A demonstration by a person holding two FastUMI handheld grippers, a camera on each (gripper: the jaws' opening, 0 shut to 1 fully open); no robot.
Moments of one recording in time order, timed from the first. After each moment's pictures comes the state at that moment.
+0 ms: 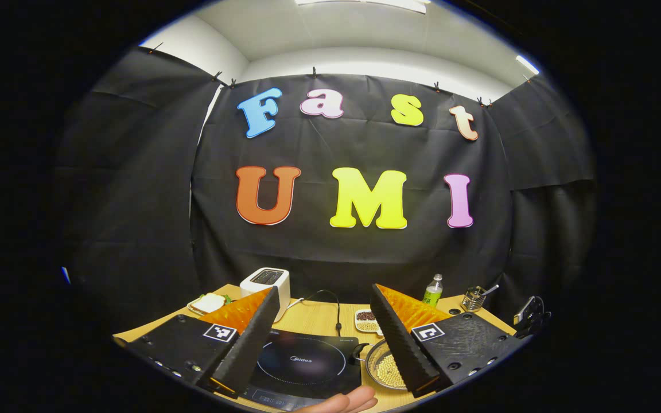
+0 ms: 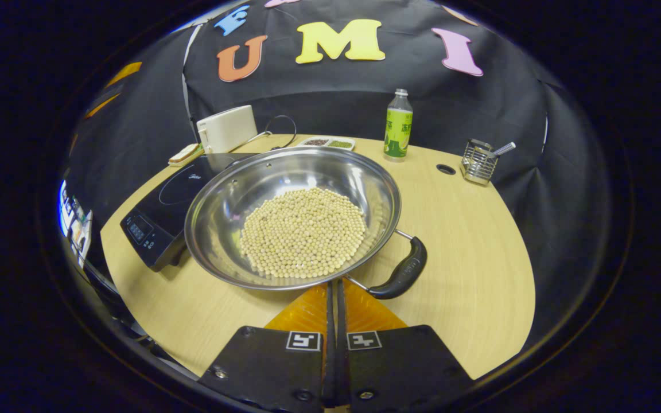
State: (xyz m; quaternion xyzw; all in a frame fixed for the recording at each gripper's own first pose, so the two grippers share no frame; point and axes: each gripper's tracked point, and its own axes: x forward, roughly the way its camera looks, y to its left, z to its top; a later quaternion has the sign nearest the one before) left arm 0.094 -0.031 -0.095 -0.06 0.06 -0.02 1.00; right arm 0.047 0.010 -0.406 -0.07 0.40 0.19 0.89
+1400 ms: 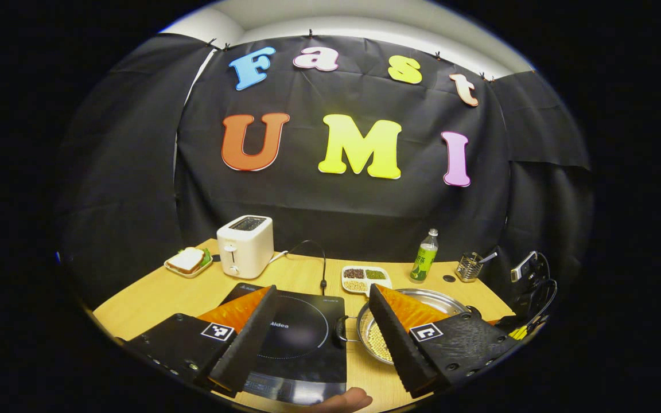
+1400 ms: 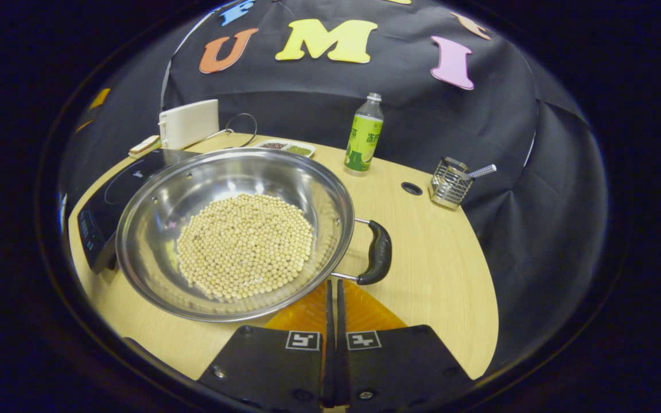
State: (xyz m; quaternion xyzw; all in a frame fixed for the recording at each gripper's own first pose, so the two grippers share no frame) left arm 0.099 -0.081 -0.208 -0.07 0.18 -0.05 0.98; right arm 0.120 -0.029 -0.414 -0.13 0.36 0.12 0.91
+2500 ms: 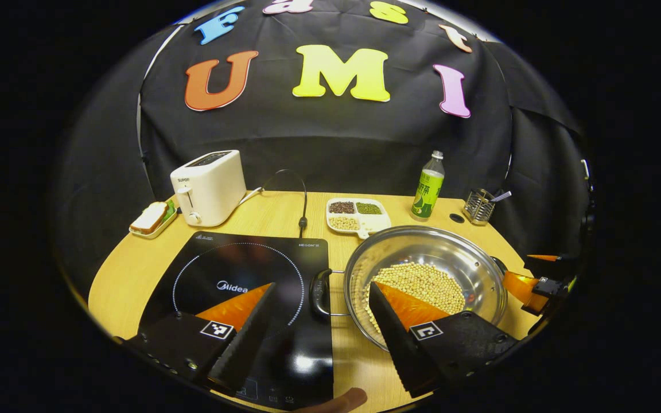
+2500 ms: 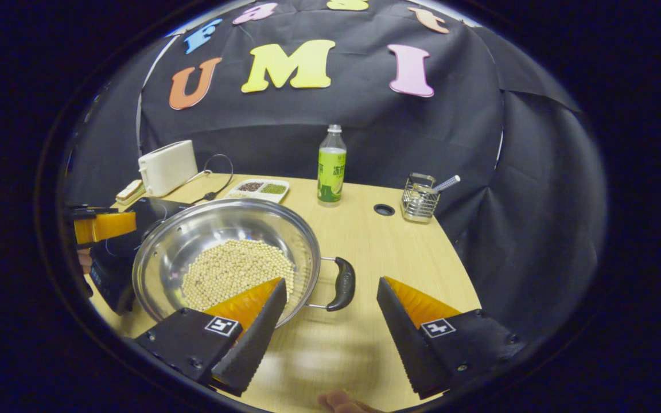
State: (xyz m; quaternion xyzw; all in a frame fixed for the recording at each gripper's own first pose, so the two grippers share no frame) left arm 0.123 -0.134 -0.321 -0.03 0.33 -0.09 0.94; right arm 0.141 -0.041 -0.369 -0.06 0.33 0.07 0.94
